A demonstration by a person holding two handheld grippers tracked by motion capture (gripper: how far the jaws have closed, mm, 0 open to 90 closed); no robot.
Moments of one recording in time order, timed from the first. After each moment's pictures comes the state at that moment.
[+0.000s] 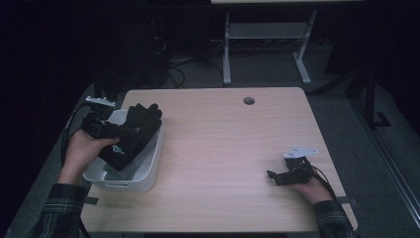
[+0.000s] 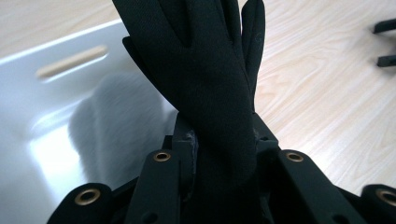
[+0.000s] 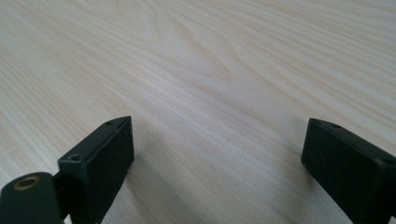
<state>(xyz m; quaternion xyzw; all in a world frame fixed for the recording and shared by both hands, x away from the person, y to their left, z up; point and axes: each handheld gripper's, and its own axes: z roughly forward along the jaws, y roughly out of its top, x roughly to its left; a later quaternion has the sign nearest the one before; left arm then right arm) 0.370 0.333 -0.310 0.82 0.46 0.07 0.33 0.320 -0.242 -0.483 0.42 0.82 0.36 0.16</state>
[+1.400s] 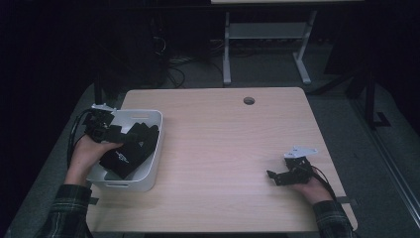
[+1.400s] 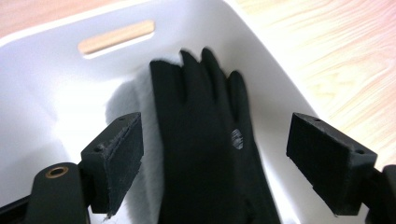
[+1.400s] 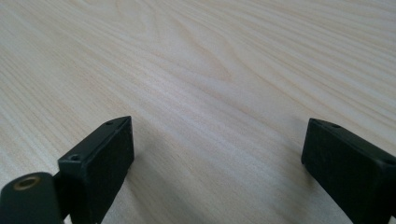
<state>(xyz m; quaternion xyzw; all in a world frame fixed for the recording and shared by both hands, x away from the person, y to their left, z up) 0.384 0.333 -0.340 0.81 0.47 0.12 0.32 0.320 -0.242 -0.483 0.42 0.82 0.36 0.16</state>
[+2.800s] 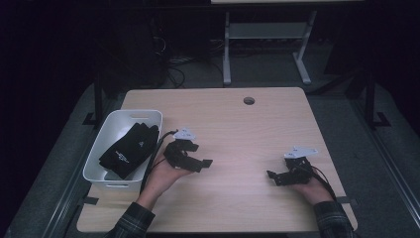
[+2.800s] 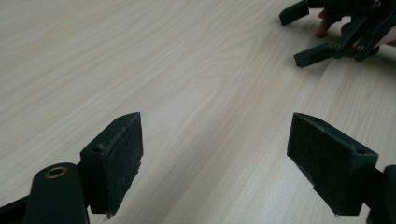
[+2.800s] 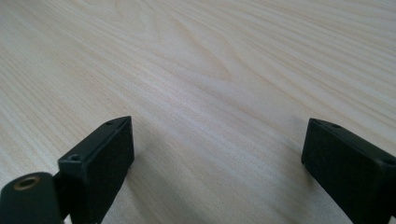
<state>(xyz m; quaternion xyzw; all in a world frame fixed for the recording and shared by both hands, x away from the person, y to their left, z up) 0.339 0.134 -0.405 0.85 0.31 0.05 0.41 0.319 -0.242 -0.483 0.42 0.82 0.36 0.16</state>
